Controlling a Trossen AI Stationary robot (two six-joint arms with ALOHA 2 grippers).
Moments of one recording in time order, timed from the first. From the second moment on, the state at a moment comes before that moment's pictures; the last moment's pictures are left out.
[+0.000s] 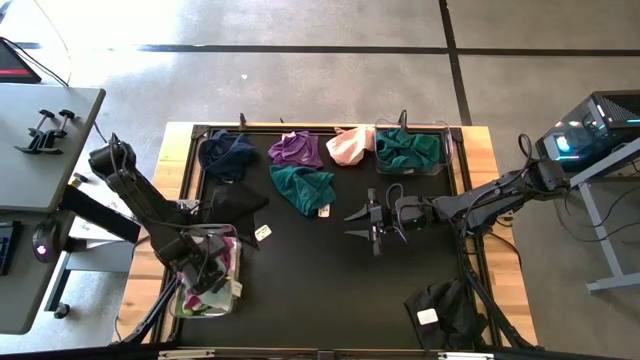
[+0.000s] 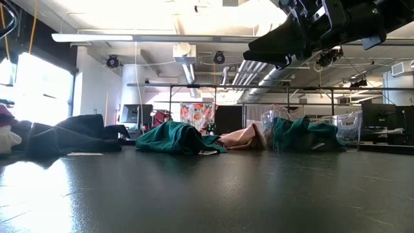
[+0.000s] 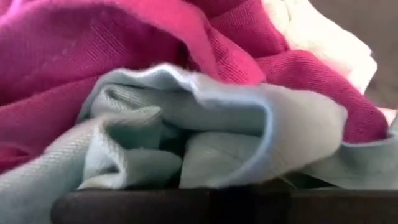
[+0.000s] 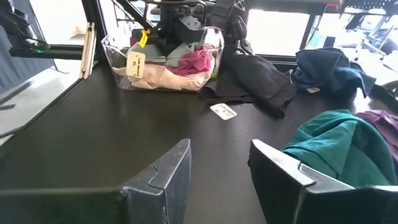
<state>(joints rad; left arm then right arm) -0.93 1.21 0.60 -0.83 -0.01 -1.76 0.17 1.34 0.54 0.54 0.10 -0.01</state>
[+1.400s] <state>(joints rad) -0.19 1.31 0.40 0.90 -0.06 0.11 0.17 1.34 0.54 0.64 0.25 -0.05</state>
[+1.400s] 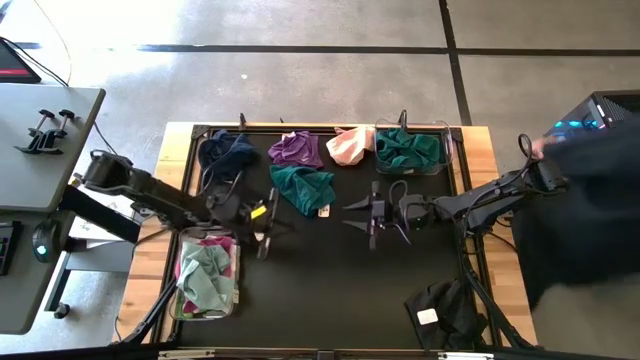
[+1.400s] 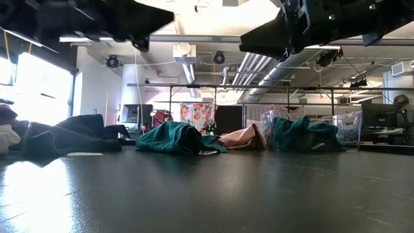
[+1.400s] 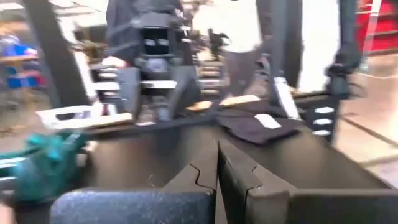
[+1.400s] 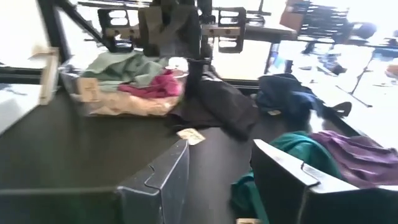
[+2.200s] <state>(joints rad) -0.10 1.59 0.40 1.11 -0.07 -0.07 0.12 1.34 0.54 0.48 0.30 0.08</state>
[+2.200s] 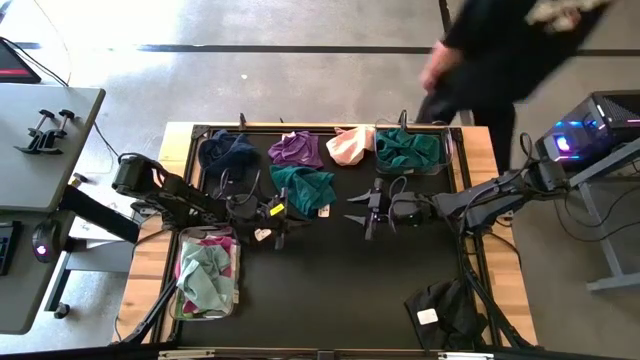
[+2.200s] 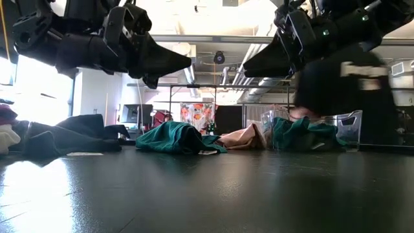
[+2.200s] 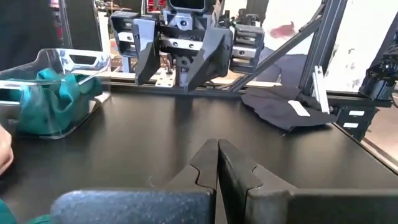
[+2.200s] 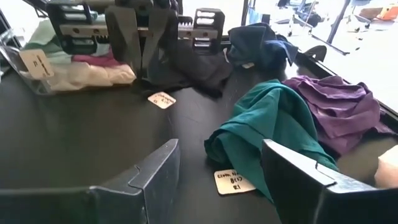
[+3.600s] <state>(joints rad) -0.42 1.14 0.40 0.46 -0.72 -0.11 -0.13 2.17 1.18 0.43 0.25 0.07</state>
